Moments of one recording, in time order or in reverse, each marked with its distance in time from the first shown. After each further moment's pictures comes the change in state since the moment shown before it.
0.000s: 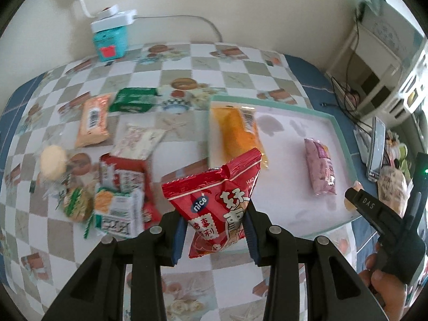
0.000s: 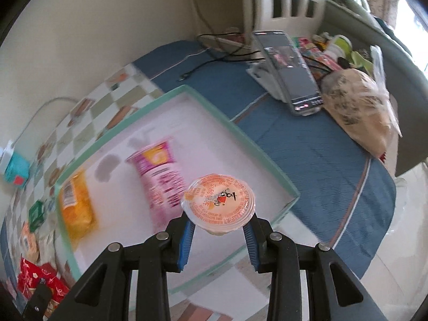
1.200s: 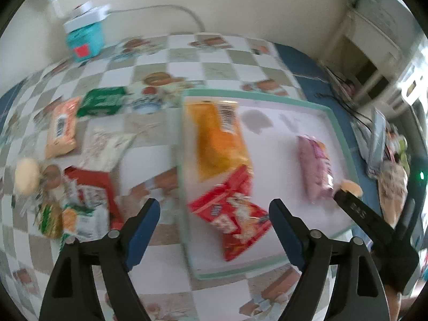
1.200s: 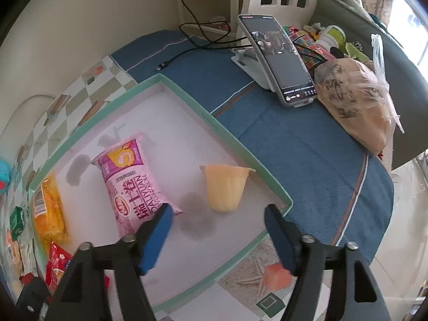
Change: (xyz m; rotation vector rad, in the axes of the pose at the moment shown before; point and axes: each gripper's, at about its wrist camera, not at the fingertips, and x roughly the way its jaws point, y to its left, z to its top) left arm 0.035 -0.012 0.015 0.003 0.038 -0.025; right arm 0.030 -0.007 0.006 0.004 0.041 -0.066
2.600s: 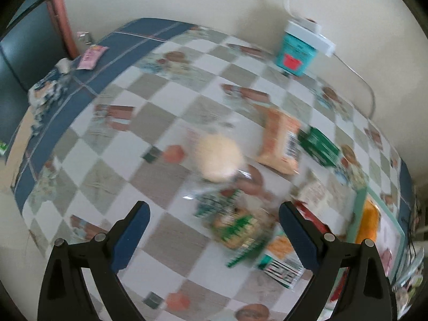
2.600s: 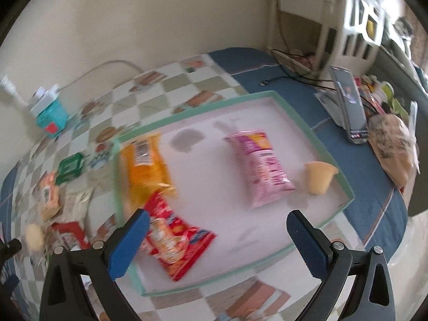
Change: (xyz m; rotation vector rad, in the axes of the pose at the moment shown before) left arm -0.079 0.224 -0.029 -0.610 -0.092 0.348; right arm -0.073 0.105 -0.053 -0.277 -0.107 0.166
